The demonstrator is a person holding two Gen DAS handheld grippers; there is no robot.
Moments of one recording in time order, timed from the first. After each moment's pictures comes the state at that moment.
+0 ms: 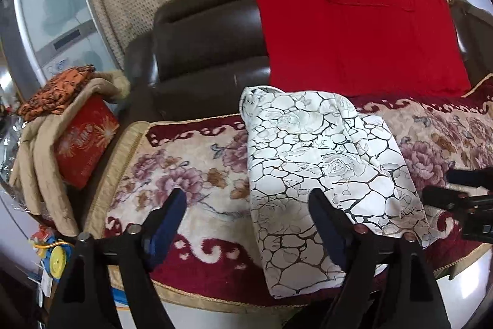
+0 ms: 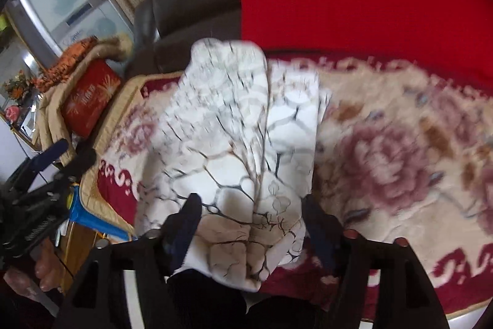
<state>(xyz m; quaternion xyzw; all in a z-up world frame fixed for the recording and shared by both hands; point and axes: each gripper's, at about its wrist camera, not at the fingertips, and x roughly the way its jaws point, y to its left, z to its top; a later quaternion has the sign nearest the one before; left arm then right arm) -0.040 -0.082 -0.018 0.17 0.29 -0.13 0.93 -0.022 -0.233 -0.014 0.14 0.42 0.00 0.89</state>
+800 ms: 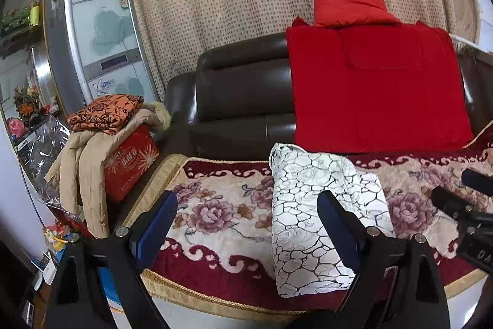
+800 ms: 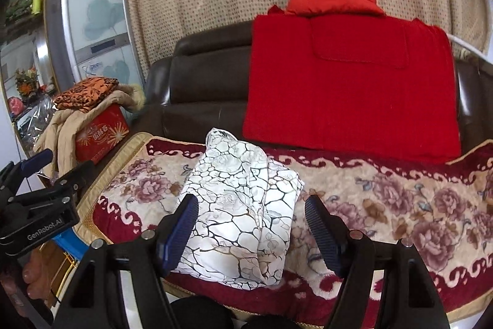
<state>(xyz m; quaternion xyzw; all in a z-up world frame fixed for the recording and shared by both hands) -0.118 -0.045 0.066 0.12 0.19 -0.08 0.97 -0.102 -0.189 0.098 0.05 0.27 -0.05 0.96</state>
